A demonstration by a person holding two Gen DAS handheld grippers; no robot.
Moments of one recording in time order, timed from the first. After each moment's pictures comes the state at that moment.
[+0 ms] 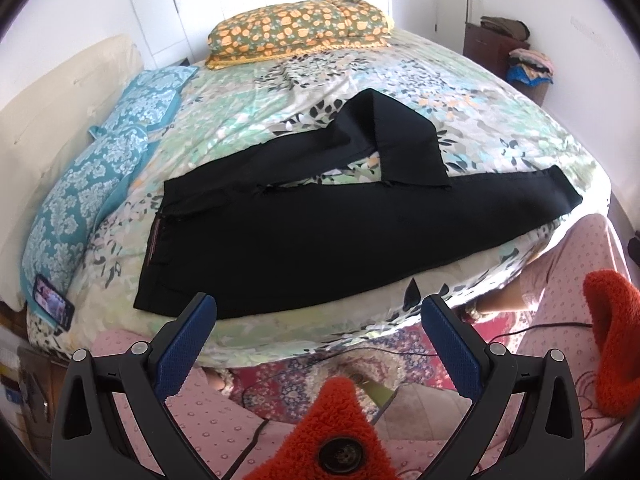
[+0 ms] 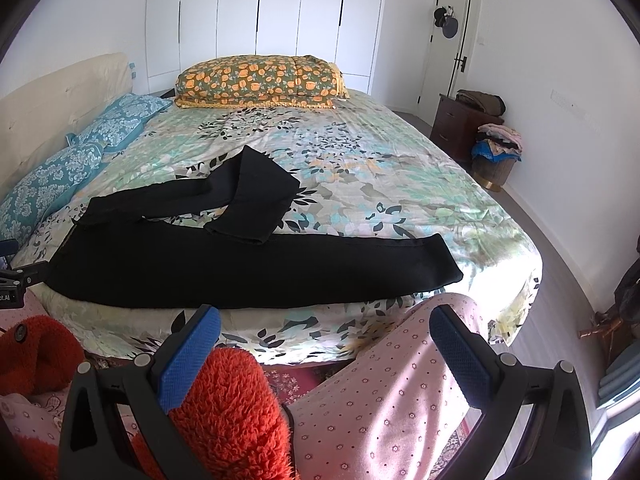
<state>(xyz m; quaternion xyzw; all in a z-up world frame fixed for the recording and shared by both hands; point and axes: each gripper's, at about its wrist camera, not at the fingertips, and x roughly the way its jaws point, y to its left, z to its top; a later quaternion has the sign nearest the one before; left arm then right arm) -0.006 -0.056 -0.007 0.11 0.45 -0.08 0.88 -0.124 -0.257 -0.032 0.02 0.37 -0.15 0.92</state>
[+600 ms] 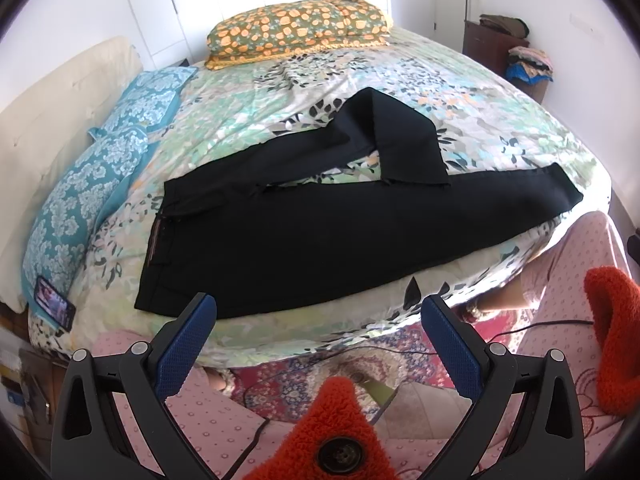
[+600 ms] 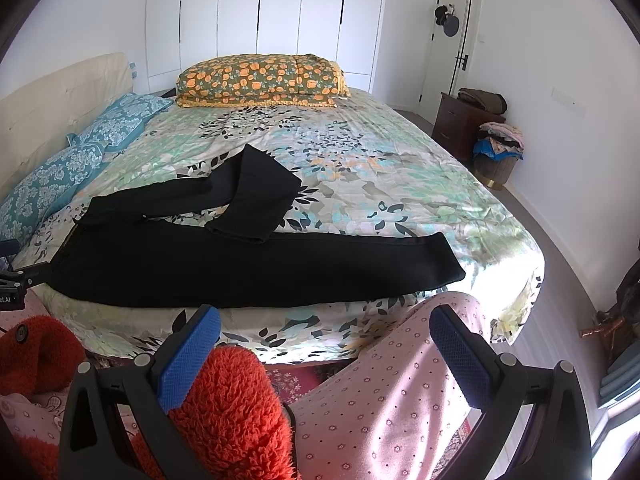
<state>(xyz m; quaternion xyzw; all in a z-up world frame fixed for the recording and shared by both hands) -0.007 -0.058 -0.008 0.11 0.45 -0.08 0.88 -0.124 -0.256 -0.035 0.02 0.37 -0.15 0.92</state>
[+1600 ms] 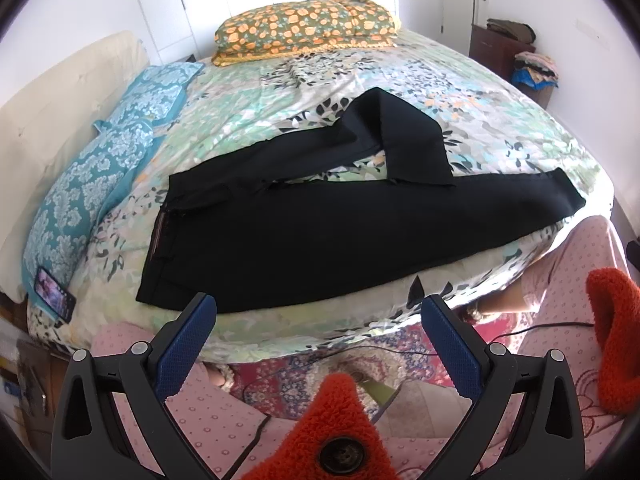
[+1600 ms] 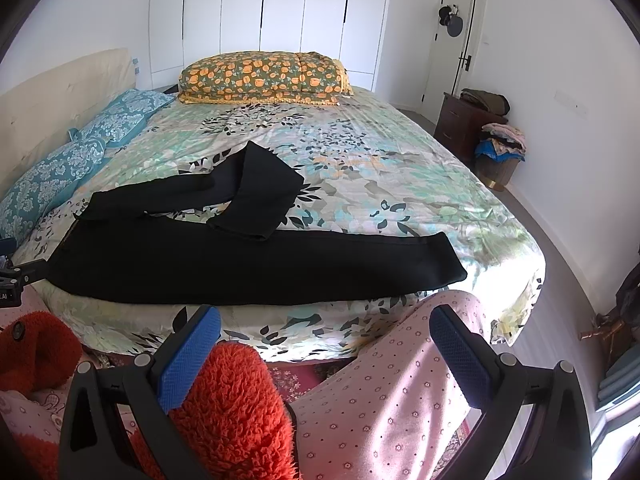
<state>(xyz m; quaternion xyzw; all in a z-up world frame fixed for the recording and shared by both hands) -0.009 -0.051 -0.009 0.10 0.45 -0.07 0.88 -0.121 -0.254 -0.038 0.01 0.38 -0.14 0.92</state>
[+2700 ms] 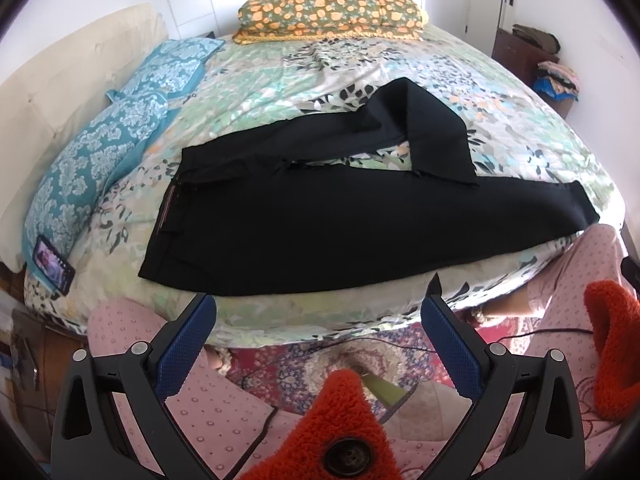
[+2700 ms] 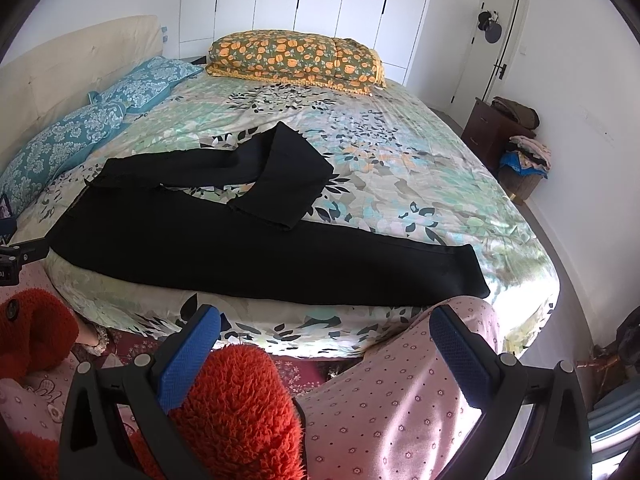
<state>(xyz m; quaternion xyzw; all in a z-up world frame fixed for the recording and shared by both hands) 0.003 -0.033 -0.024 0.07 0.48 -0.04 0.88 -0.086 -0.232 -0.048 -0.03 0.41 -0.10 0.91</state>
